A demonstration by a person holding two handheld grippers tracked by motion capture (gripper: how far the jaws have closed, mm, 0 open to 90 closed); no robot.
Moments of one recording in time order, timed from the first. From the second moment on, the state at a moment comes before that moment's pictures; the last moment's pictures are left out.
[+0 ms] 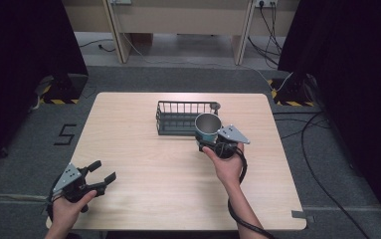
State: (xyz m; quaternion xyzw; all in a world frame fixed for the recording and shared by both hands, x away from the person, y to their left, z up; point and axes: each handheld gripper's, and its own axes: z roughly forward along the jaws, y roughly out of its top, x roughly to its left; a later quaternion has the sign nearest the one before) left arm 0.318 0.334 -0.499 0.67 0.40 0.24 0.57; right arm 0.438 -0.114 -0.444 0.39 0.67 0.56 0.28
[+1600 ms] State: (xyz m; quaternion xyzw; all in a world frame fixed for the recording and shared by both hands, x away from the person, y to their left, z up) left arm 0.318 0.334 -0.499 0.67 0.40 0.24 0.57; right arm 0.477 -0.092 -0.421 0.40 0.66 0.57 0.28
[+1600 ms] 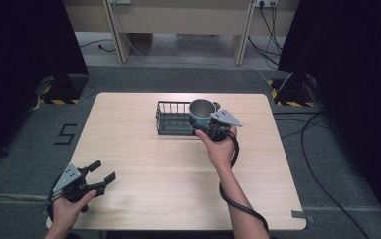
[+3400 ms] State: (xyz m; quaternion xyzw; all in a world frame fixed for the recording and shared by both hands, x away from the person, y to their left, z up) left arm 0.317 0.334 -0.498 0.67 0.40 0.24 0.58; right arm 0.524 -0.075 -0.400 0.42 0.65 0.57 0.29
